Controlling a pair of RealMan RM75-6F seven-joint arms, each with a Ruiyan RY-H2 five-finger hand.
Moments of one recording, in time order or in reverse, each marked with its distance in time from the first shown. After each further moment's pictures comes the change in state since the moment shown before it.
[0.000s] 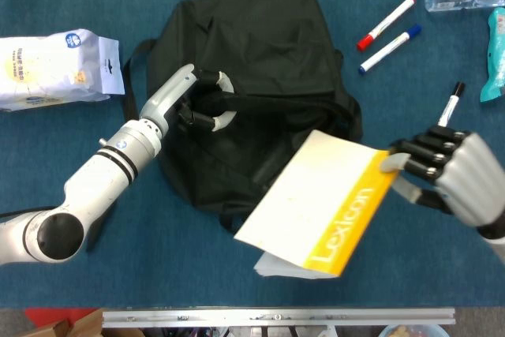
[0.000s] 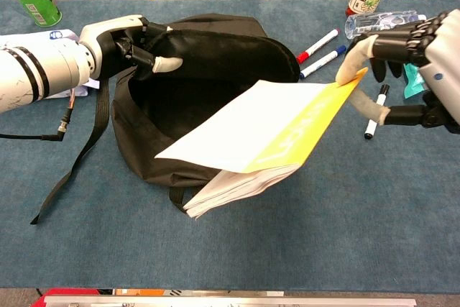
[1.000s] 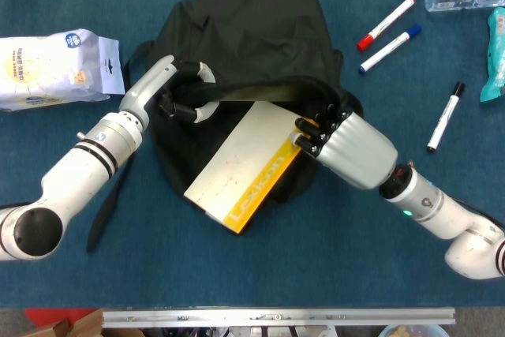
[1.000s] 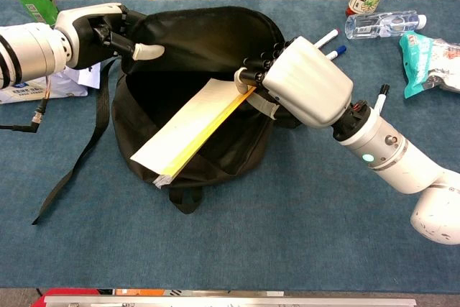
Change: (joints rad) left arm 0.010 0.107 -0.014 -0.036 -0.039 -0.042 -0.032; right arm 0.241 -0.387 0.064 0.491 0.040 -0.143 -0.234
